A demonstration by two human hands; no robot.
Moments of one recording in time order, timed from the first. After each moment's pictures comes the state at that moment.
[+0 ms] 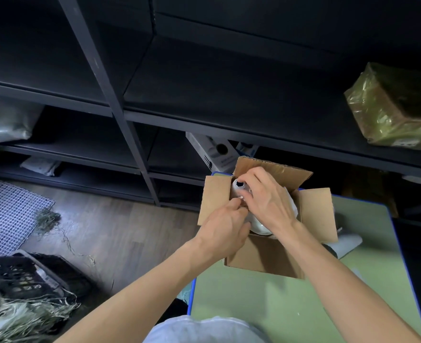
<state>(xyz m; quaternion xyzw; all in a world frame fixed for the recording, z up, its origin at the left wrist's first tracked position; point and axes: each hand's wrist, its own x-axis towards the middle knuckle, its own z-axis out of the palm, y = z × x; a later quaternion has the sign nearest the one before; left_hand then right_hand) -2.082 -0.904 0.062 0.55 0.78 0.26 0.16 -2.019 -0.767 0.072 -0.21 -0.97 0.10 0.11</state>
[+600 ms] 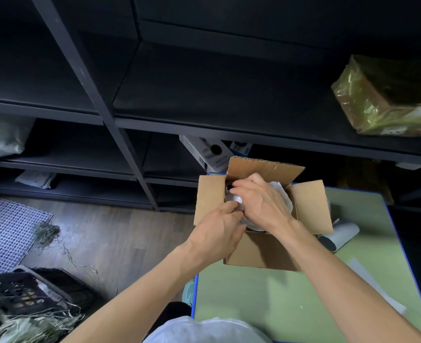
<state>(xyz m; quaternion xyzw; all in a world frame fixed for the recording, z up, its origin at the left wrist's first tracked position) -2.084 -0.917 0.068 0.58 0.75 0.25 0.19 -2.012 -0.765 0.065 -0.17 -0.98 0.10 -0.02</state>
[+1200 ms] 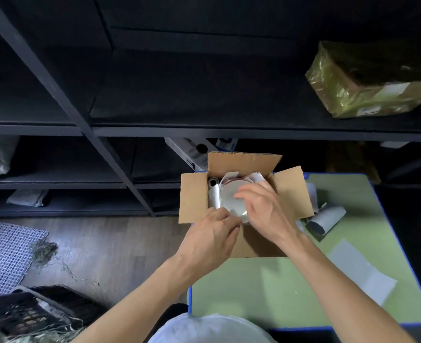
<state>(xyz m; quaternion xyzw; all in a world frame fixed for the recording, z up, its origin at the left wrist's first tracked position) -2.055 -0.929 0.082 0.60 0.74 0.27 0.16 -1.949 -0.774 0.066 -0.24 -0.94 0.18 0.13</state>
